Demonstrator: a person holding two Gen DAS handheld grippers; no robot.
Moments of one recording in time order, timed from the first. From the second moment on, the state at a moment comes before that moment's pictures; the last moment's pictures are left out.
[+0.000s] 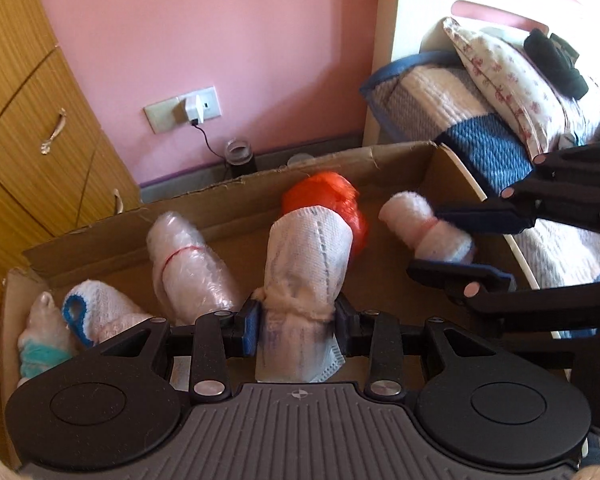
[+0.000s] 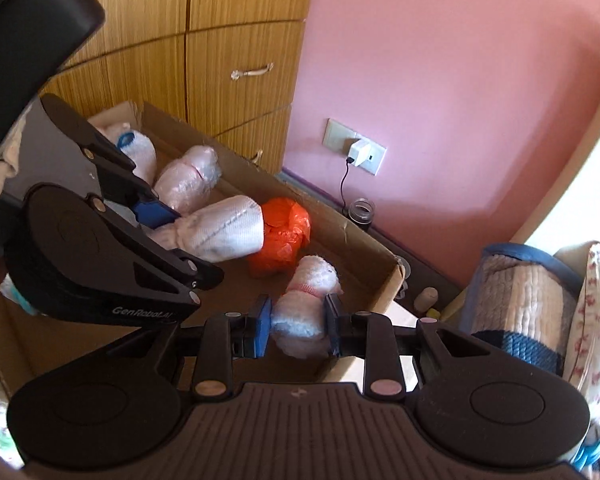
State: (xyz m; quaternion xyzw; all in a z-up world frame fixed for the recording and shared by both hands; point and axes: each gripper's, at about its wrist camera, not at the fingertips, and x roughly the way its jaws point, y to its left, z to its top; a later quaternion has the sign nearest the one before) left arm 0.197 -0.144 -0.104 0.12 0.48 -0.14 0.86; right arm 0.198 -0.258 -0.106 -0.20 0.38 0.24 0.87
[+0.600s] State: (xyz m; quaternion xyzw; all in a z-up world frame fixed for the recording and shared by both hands) left arm 0.182 -0.137 -0.087 0.12 0.48 -0.12 0.86; right arm 0.172 -0.262 -0.085 -0.19 0.36 0.22 0.89
